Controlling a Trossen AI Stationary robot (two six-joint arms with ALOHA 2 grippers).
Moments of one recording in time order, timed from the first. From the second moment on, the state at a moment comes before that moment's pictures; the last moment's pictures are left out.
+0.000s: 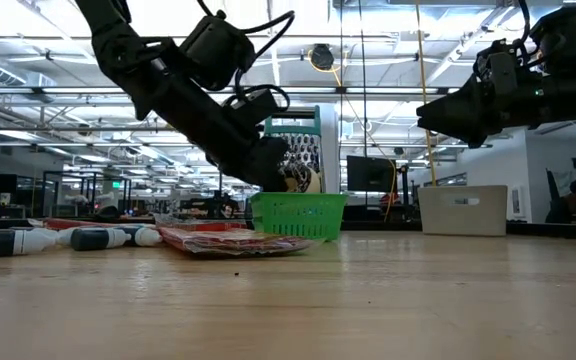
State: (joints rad) left arm 0.04 1.81 0.83 0.42 -0.52 -0.06; right arm -0.23 0.72 0.02 0.71 0.08 0.14
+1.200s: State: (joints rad) left arm 0.09 1.81 0.83 0.42 -0.39 -0.08; right arm -0.23 0.72 0.02 0.71 0.08 0.14
